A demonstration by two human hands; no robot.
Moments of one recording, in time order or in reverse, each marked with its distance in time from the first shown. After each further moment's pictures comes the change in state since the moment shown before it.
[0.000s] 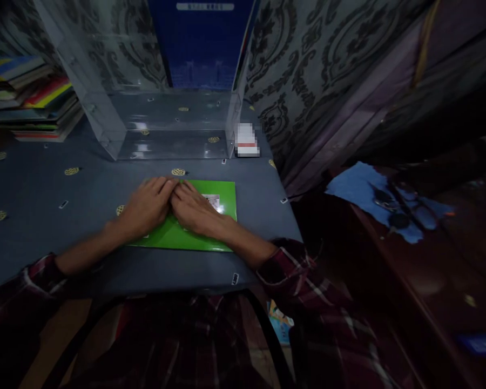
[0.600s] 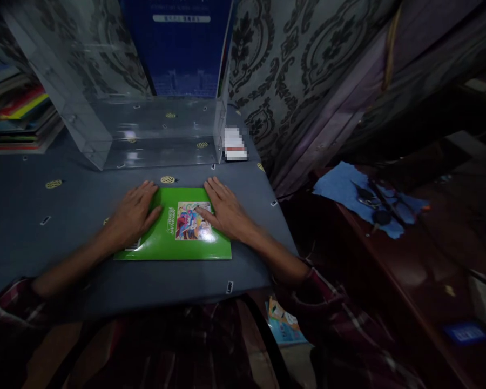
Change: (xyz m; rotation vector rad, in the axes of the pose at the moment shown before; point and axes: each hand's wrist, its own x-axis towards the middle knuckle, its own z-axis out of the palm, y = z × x) left_hand -0.005 -0.027 0.031 -0.144 -0.018 -0.078; right_hand -0.069 0.035 -0.042 -0.141 -0.072 0.461
